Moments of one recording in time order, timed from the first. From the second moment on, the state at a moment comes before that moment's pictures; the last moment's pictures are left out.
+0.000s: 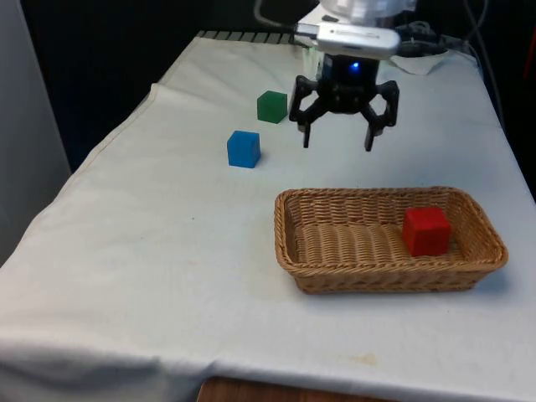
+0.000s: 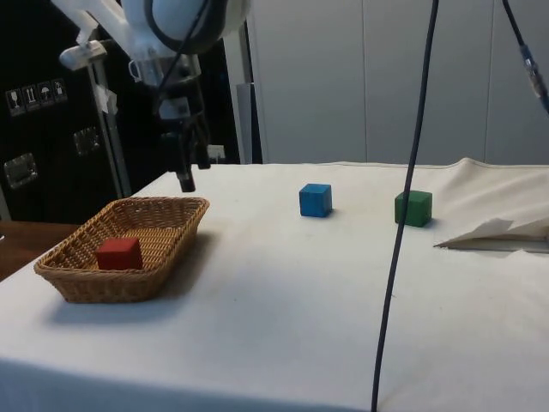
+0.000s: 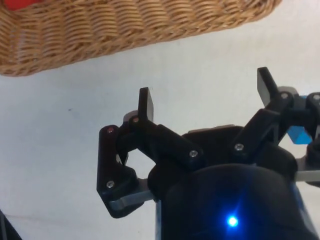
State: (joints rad) arm 0.28 0.45 -0.26 -1.87 0.01 2.29 -0.12
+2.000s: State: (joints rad) arm 0.27 0.28 -0.47 -2.32 0.04 2.69 -0.37
